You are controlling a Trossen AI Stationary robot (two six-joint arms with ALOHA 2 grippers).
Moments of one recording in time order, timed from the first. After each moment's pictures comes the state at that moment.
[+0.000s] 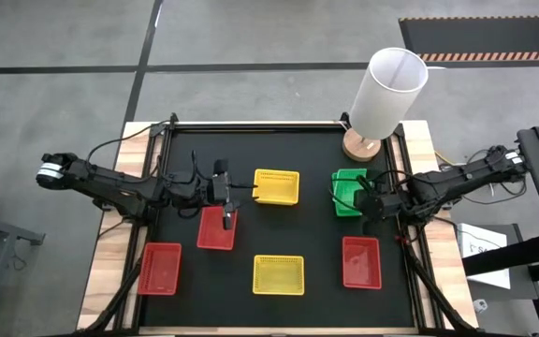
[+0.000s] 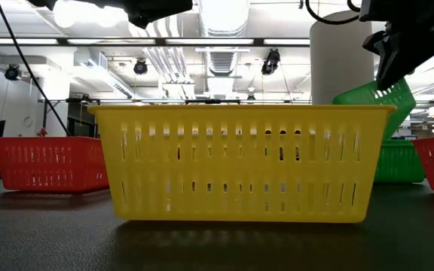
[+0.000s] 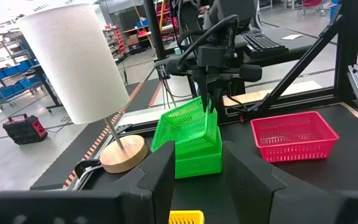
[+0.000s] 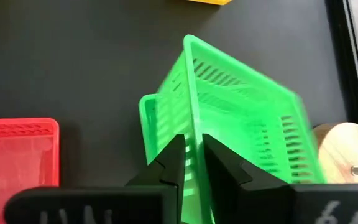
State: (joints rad) left arm -0.14 1.12 0.71 0.36 -0.27 0.23; right arm 0.30 1.01 0.86 -1.05 0.37 0.27
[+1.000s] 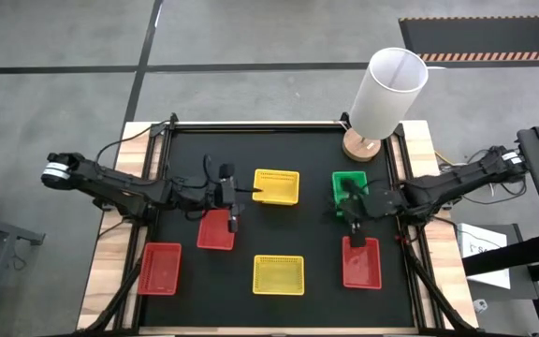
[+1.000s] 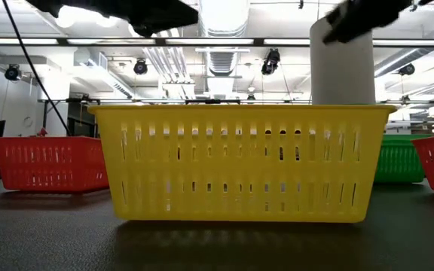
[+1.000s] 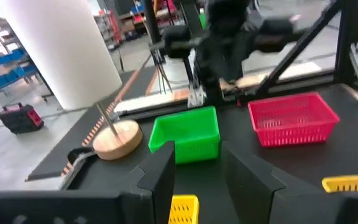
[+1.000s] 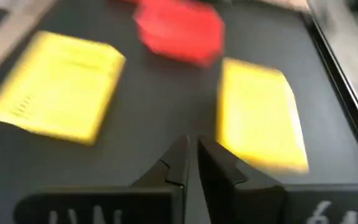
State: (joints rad) left arm -0.14 1.19 0.71 0.36 -0.27 0.22; right arm 0.30 1.02 0.79 -0.39 0.24 -0.04
